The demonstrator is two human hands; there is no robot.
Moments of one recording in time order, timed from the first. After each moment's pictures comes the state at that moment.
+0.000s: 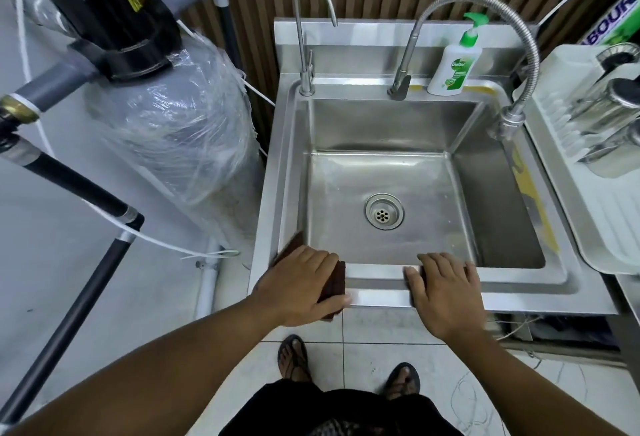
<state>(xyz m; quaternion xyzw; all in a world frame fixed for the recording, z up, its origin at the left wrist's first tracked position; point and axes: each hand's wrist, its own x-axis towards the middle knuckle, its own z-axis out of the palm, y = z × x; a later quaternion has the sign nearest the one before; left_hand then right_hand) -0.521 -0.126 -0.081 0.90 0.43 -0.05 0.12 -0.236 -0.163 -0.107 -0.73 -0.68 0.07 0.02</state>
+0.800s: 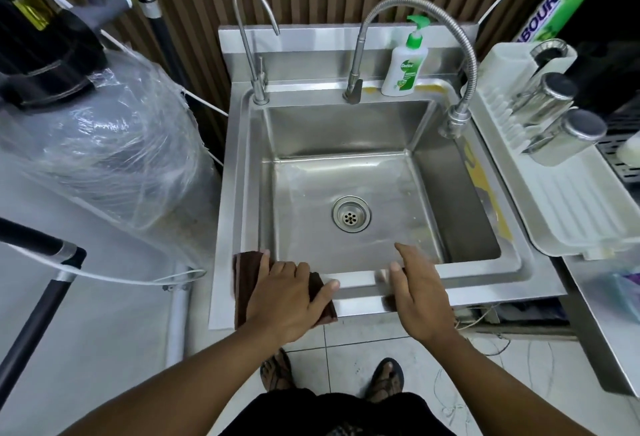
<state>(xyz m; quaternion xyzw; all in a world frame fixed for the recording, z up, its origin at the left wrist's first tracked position) -0.471 -0.127 -0.080 0.80 0.57 -0.09 0.12 -0.231 -0.166 -0.087 -0.71 -0.61 0.22 0.26</state>
